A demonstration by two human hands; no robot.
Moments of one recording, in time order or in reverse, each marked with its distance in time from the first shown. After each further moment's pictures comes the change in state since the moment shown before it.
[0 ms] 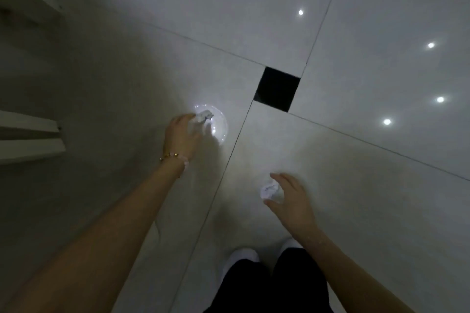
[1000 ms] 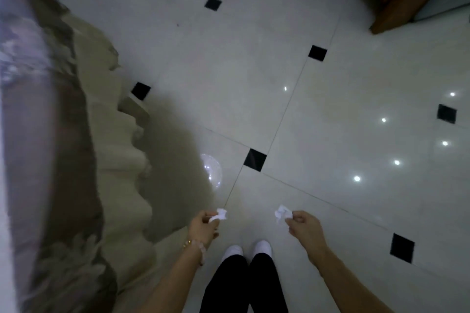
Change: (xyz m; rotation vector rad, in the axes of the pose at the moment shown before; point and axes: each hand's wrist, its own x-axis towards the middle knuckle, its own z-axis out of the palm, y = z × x) left_hand -0.315 0.191 -0.251 -0.673 -0.175 -0.468; right_hand -0.278 -0.233 -0.276 0.496 0.156 0.298
